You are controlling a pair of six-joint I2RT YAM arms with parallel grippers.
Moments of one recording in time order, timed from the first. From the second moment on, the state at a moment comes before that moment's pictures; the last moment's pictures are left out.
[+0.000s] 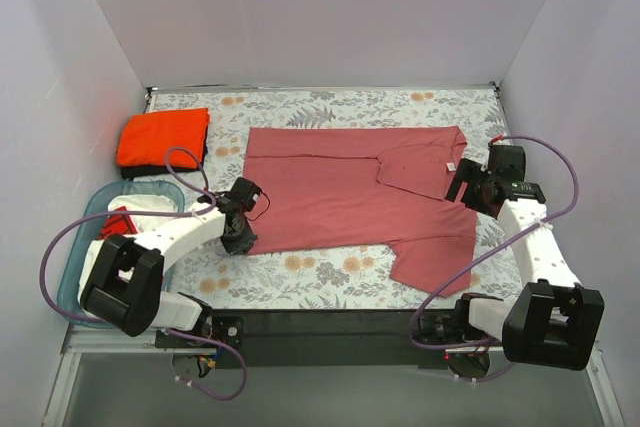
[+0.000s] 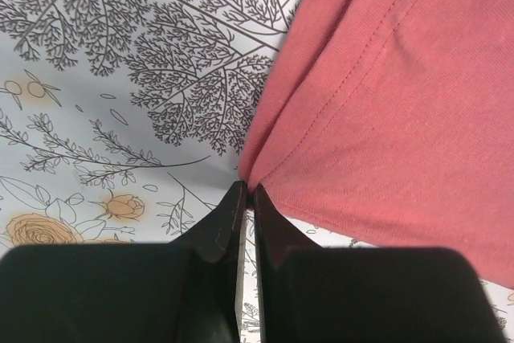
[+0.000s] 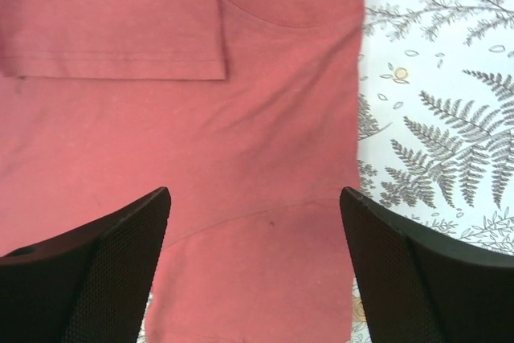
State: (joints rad) left arm -0.45 1.37 0.71 -0.72 -0.24 -0.91; right arm -0.08 1.14 0.84 -0.62 -0.02 0.27
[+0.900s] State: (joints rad) left arm -0.45 1.30 0.68 -0.67 -0.33 -0.86; right arm -0.32 1.34 0.67 -0.61 -0.12 0.29
